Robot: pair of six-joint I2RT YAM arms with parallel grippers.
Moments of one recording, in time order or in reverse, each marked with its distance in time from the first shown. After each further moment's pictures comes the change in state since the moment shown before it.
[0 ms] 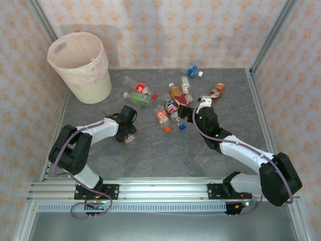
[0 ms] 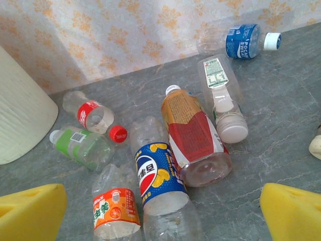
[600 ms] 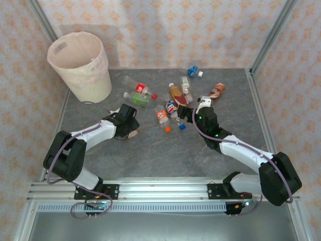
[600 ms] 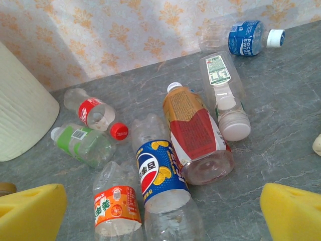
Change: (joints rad) left arm -0.013 -0.100 -0.019 0.111 0.019 0.079; right arm 0.000 0.003 0.000 0.000 -0.011 0.001
